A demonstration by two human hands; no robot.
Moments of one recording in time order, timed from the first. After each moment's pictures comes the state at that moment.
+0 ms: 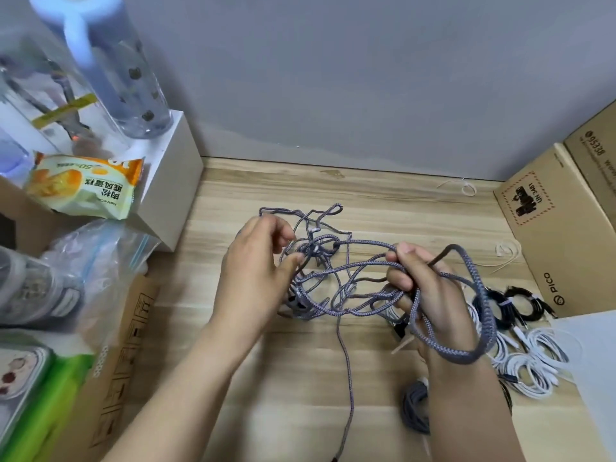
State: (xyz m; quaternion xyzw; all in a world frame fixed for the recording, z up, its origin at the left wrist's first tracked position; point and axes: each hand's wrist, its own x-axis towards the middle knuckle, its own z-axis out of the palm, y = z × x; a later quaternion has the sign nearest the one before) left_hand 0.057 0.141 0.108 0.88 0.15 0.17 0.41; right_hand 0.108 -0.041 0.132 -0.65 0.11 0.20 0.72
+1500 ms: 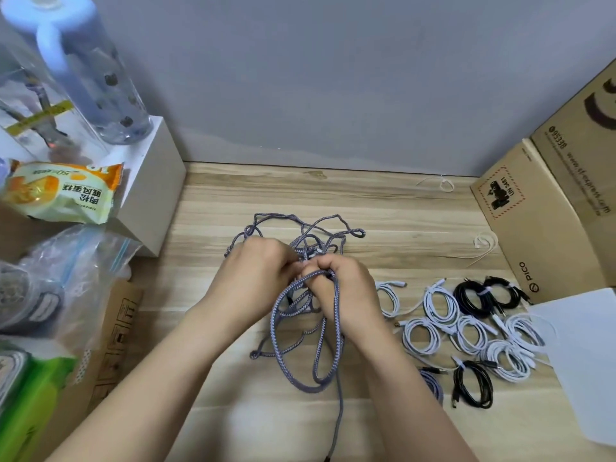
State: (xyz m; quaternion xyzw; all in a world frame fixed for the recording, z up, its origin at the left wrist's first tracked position) left_hand 0.069 0.132 0.129 0.97 0.03 -0.04 0.22; right_hand 0.095 -0.001 0.096 -0.86 -0.10 0.17 0.46
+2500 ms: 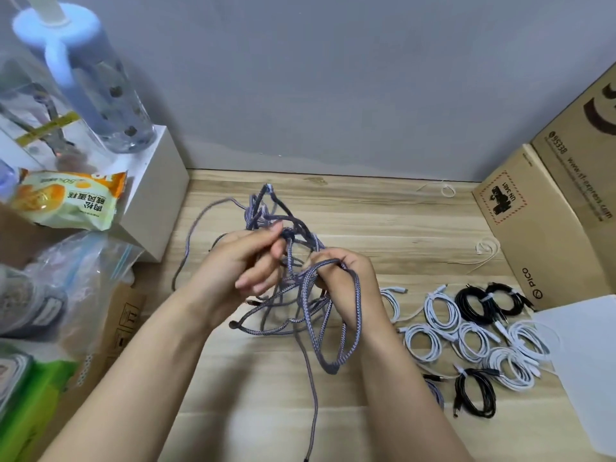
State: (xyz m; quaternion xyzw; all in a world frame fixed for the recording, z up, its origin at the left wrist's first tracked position) left_hand 0.065 0.141 0.138 0.51 0.13 -0.09 0.85; right_hand 0.106 -0.001 0.105 -0.72 -0.03 0.19 0.67
